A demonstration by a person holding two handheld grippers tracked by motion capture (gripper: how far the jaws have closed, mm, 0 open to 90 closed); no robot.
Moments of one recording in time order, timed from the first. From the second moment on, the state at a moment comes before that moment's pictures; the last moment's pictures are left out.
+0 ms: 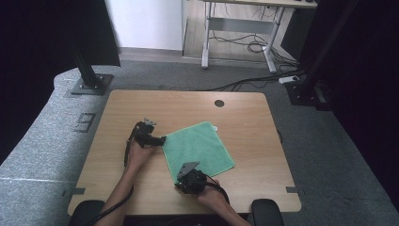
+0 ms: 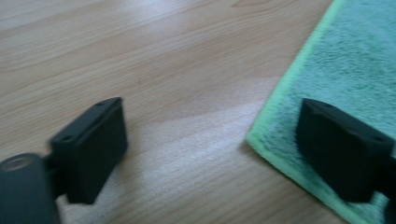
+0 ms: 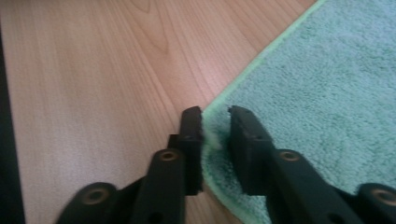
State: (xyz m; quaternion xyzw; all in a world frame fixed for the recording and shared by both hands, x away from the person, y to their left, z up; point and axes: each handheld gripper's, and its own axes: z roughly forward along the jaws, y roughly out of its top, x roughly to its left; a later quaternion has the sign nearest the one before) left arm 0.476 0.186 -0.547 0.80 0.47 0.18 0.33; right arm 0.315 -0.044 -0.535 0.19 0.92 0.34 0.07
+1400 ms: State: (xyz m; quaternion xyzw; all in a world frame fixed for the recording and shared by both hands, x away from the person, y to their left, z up) left arm 0.473 0.185 -0.501 0.81 0.44 0.15 0.34; right arm 0.313 -0.040 -0.503 0.18 0.91 0.37 0.08
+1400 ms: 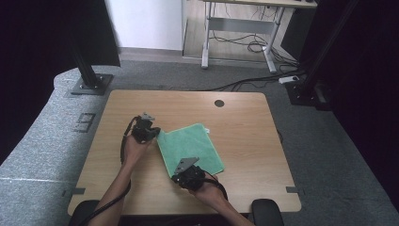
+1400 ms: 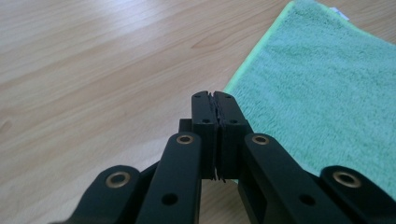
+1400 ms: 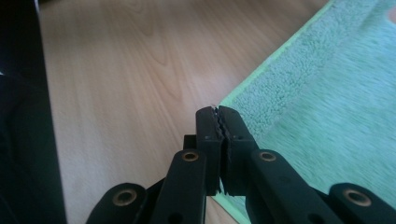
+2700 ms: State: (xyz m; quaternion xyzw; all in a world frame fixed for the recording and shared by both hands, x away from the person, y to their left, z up) left arm 0.522 0.069 -0.495 0.85 0.37 0.17 0.34; right arm 0.339 -0.148 -0.505 0.28 0.88 0.37 0.13
